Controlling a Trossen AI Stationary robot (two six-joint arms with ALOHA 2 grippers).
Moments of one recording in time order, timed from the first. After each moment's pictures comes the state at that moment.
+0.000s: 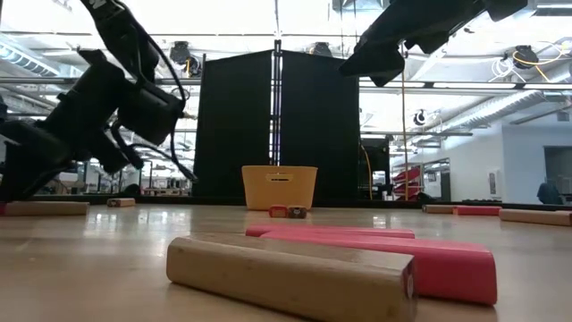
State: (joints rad) left arm 0.16 1.56 0.69 -1.19 0.10 -0.27; right arm 0.26 1.41 0.84 0.03 -0.03 0.13
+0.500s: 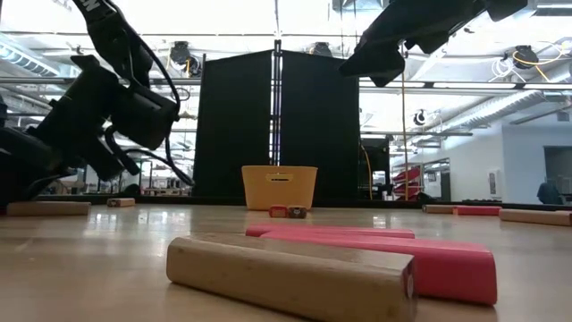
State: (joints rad) left arm 0.14 1.56 0.65 -1.11 0.11 -0.28; right arm 0.26 1.41 0.84 0.03 -0.03 0.14
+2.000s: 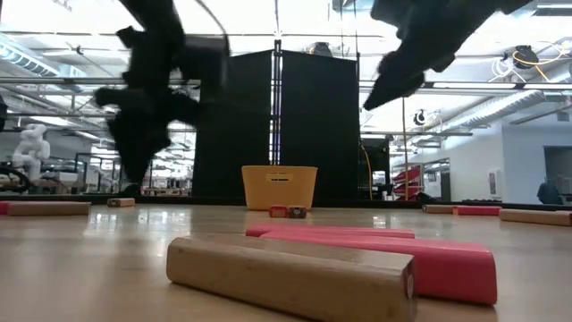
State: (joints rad) left arm 0.14 1.56 0.96 -0.95 0.11 -0.04; right arm 0.21 1.33 0.86 -0.28 0.16 0.24
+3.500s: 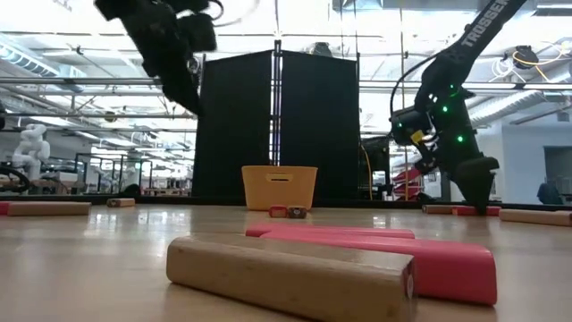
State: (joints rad) left arm 0.16 1.21 0.91 -0.62 0.17 -0.05; right arm -0.75 1.61 0.81 -0.91 0.20 -0.37
